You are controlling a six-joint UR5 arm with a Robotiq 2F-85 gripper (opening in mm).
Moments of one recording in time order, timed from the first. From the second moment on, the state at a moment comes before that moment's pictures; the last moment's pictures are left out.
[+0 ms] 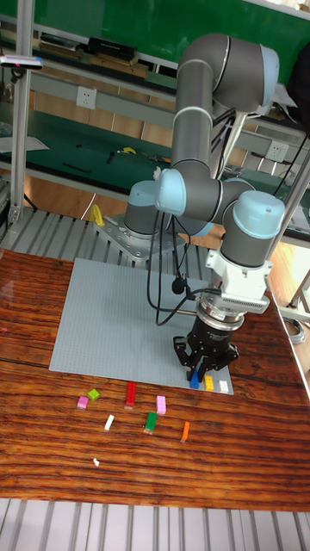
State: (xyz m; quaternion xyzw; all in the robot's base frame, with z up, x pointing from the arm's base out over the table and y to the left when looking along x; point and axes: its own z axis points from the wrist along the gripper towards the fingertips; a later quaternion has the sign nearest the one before) arm 0.538 0.145 0.005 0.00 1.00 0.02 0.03
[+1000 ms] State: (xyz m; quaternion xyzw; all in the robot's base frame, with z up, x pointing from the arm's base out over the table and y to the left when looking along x) arm 0.536 0.148 0.016 -0.01 1.00 0.02 0.00
